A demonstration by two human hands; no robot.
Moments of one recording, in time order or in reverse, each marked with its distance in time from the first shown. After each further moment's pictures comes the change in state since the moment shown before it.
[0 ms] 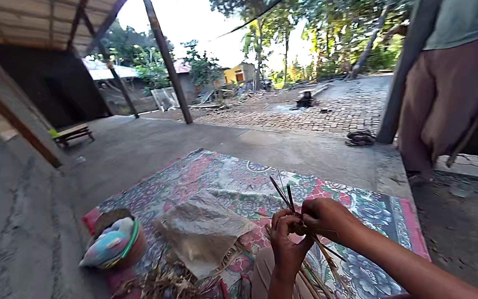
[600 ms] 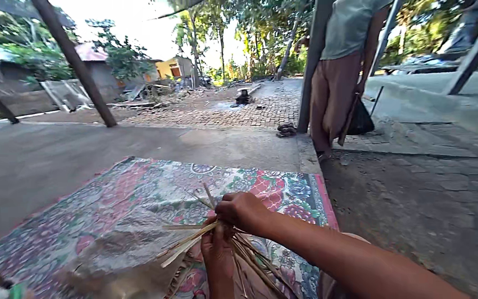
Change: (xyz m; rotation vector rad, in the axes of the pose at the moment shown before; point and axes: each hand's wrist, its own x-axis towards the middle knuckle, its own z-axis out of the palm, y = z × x) left_hand 0.006 0.035 -0.041 -0.599 0.292 -0.541; right_hand 0.023 -0.044 0.038 -0.054 0.260 -0.451
